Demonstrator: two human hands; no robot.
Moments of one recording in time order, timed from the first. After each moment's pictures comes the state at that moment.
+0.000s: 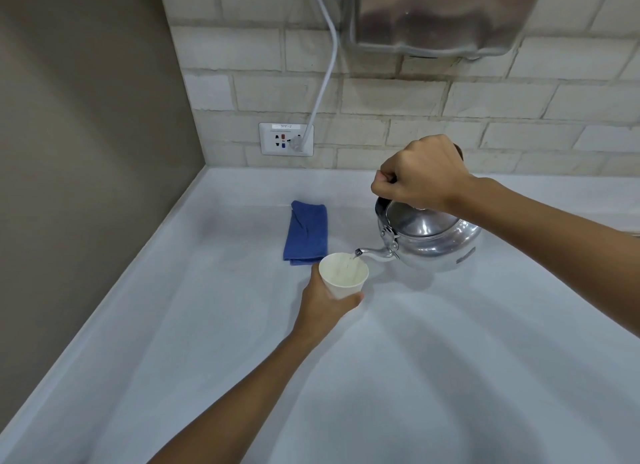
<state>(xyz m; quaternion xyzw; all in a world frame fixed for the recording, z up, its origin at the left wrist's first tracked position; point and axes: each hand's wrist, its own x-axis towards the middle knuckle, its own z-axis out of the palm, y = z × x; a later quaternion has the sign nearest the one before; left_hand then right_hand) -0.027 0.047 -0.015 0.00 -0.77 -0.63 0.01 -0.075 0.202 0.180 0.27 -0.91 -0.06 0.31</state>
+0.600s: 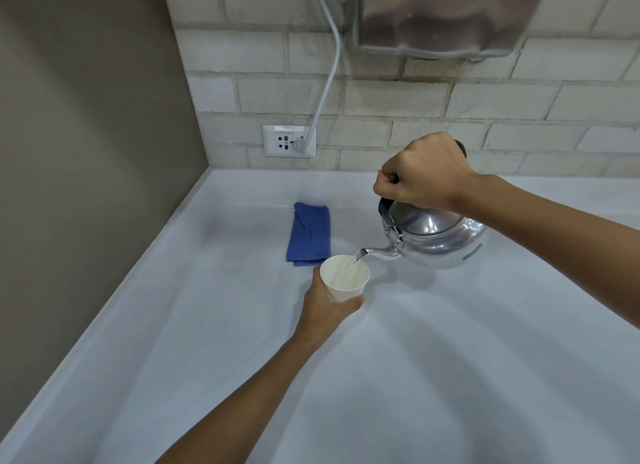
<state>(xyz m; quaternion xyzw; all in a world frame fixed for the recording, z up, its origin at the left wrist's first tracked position) -0.027 0.045 -0.020 -0.01 -0.77 -0.63 0.01 -0.075 0.201 0.184 0.29 -0.90 -0.09 0.31</state>
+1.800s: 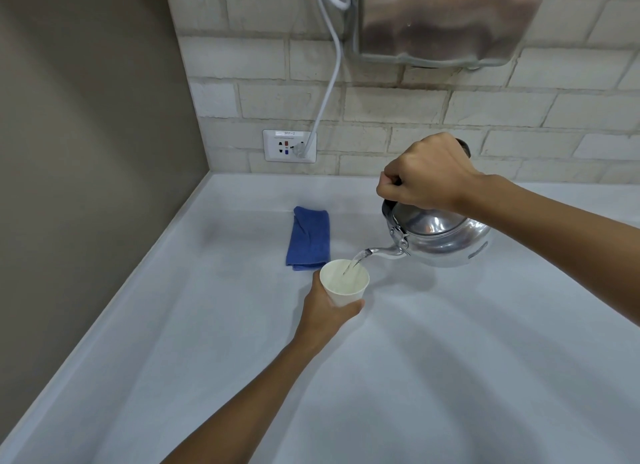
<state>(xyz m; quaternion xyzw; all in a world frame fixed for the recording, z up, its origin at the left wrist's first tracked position) -0.028 0.044 -0.022 -0.01 -0.77 -0.64 0.02 -0.071 0.201 0.192 0.30 -0.90 -0.12 0.30</state>
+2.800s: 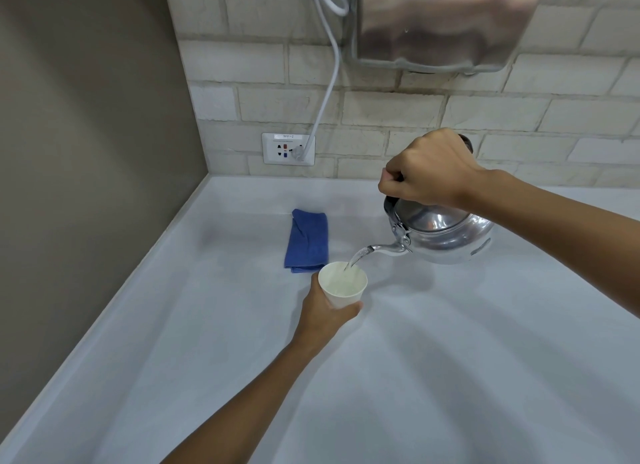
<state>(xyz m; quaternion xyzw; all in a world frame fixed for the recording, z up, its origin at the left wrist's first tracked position) -0.028 0.045 -0.023 -0.01 -0.76 -0.65 0.01 -0.068 0.203 0.203 0.30 -0.90 -0.11 0.31</state>
